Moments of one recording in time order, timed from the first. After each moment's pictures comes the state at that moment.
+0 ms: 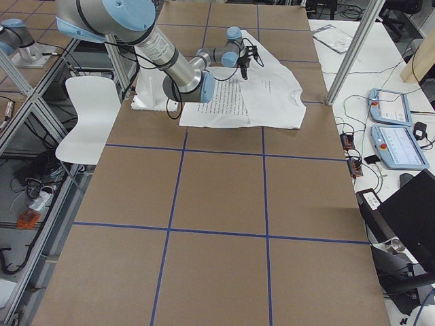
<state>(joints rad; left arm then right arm) -1.46 -1.79 -1.35 -2.04 -2.31 -0.09 0.43 -0.36 0.88 -1.07 1.62 1.27</state>
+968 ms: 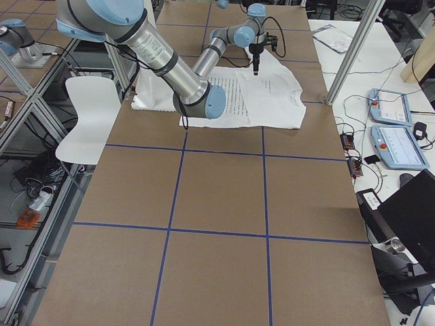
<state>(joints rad) -1.17 -1.50 -1.42 -2.51 -2.11 -0.84 0.68 -0.60 1.50 -1.70 1.96 1.13</state>
